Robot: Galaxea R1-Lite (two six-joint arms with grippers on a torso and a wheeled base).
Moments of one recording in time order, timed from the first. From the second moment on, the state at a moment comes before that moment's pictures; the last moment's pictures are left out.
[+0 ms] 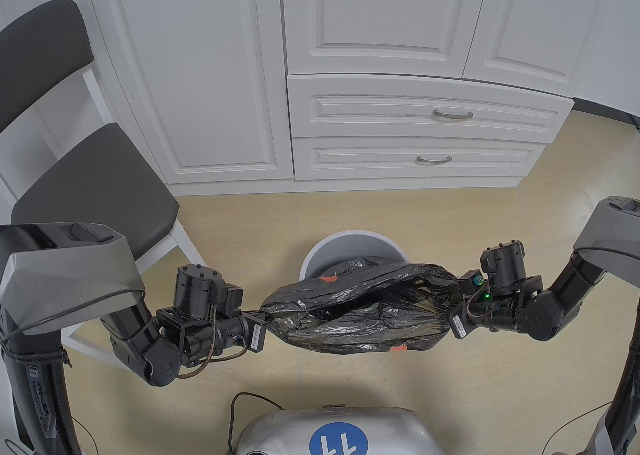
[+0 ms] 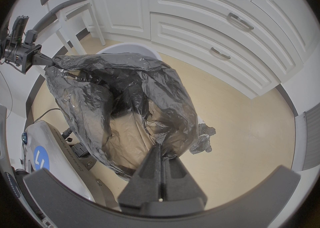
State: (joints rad) left arm -0.44 2.21 -0.62 -1.01 -0.06 -0.03; right arm 0.32 2.11 -0.71 -0.69 -0.09 -0.29
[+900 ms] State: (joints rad) left arm -0.45 2.17 -0.57 -1.11 -0.06 -0.03; right arm 0.35 1.81 -0.57 -0.70 -0.08 -0.30
